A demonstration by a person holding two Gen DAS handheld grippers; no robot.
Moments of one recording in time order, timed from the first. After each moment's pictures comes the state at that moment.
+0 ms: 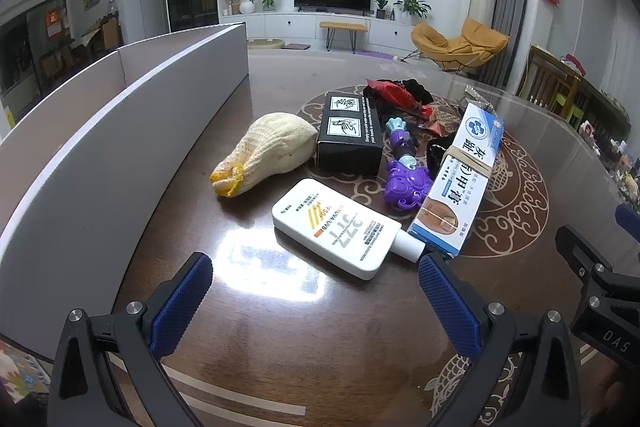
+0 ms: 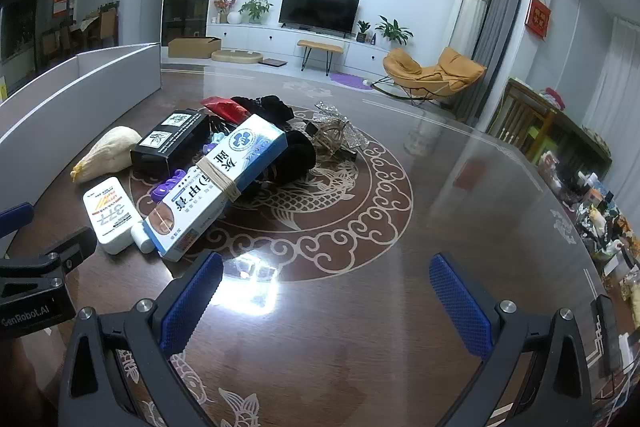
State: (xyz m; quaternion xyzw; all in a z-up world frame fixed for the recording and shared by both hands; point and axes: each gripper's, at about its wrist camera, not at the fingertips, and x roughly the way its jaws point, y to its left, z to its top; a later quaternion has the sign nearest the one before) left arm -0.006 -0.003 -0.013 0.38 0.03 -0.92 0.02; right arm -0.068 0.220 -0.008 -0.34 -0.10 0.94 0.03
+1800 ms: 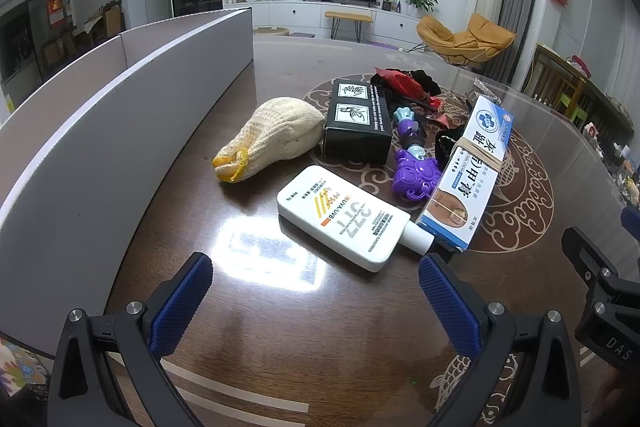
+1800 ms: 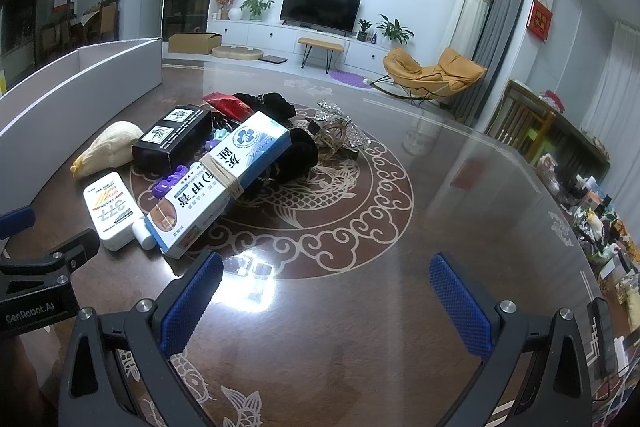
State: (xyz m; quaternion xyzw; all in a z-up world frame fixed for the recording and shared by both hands) left arm -0.010 -0.008 -0.021 0.40 0.04 -0.92 0.02; right arm -0.068 0.216 -0.007 -0.34 -0.11 0.93 0.04
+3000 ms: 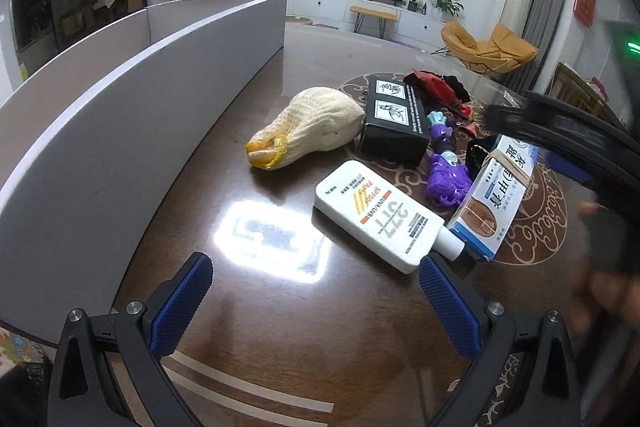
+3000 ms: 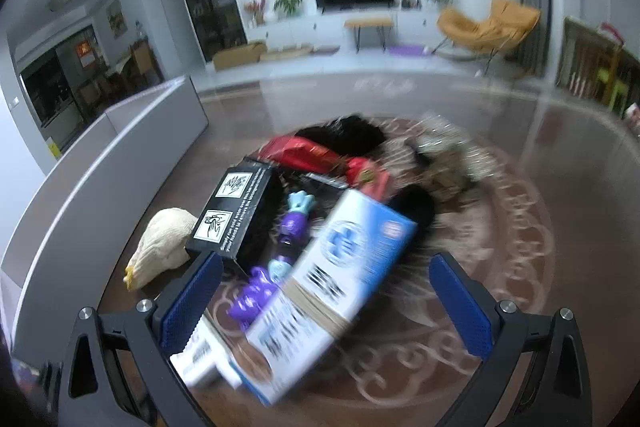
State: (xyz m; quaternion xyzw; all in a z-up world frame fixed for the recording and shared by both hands) left arm -0.011 -0.029 -0.026 0.41 0.07 -0.91 0.04; right arm -0.185 0.186 -0.014 -0.39 0.05 0.91 -0.09
